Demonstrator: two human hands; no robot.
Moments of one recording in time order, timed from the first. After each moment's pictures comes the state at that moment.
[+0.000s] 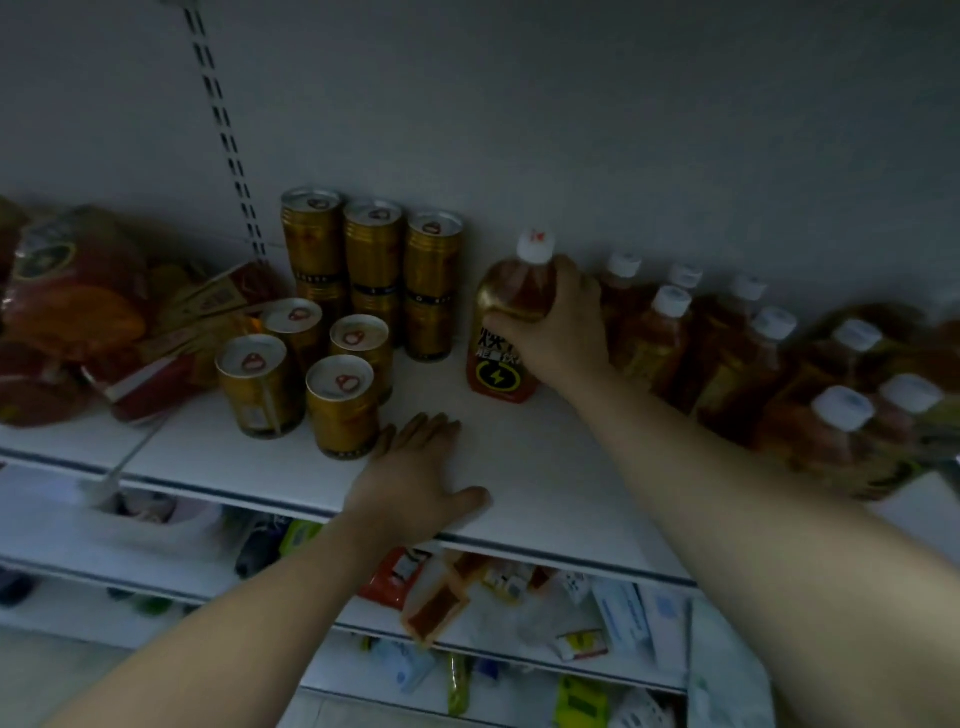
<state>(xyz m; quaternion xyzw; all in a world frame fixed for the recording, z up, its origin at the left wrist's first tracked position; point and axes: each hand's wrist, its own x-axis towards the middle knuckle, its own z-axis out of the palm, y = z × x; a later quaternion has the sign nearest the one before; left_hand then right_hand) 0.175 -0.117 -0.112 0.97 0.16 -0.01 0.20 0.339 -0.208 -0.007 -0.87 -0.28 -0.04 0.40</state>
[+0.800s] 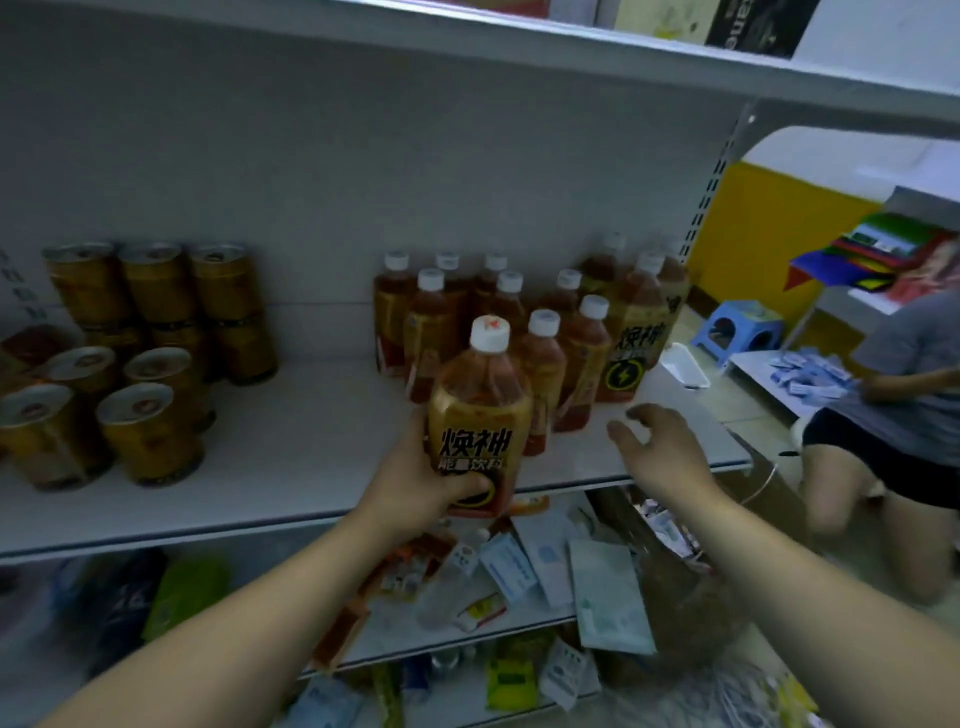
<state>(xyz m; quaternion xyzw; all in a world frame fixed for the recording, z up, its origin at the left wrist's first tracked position) 0.200 -0.290 -0.066 0.81 0.04 0.10 0.57 0.301 -0.548 -0.054 -0.95 -0.03 -0.04 0.31</state>
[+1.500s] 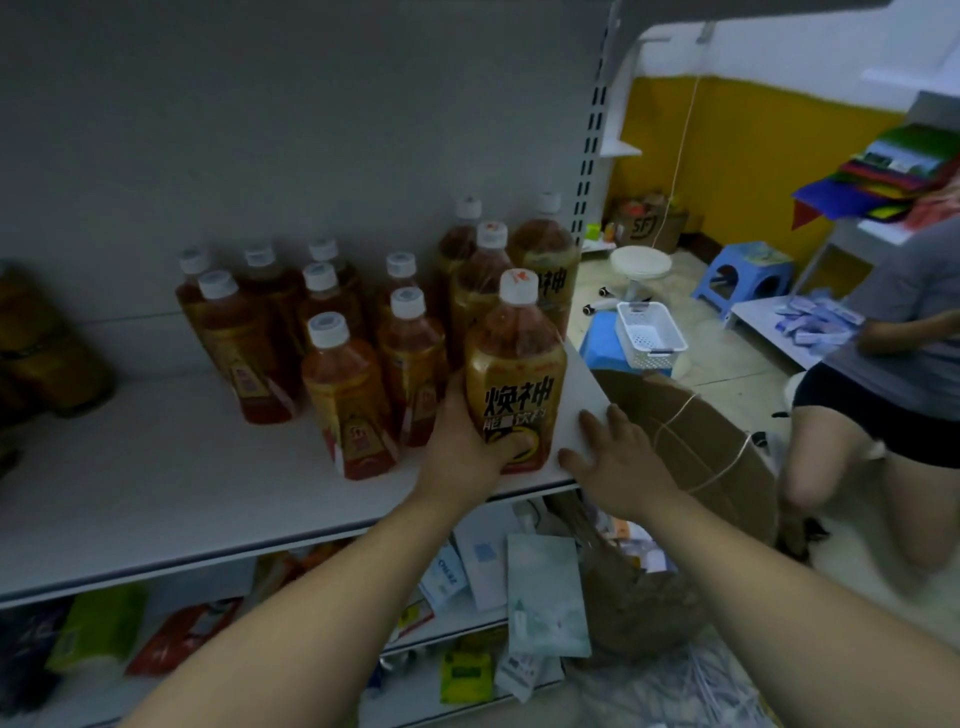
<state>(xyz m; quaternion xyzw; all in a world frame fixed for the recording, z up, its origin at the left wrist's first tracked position) 0.351 -0.495 -0.087 0.83 0.08 0.13 0.54 0.421 -0.693 -0.130 -0.97 -0.14 0.15 0.12</state>
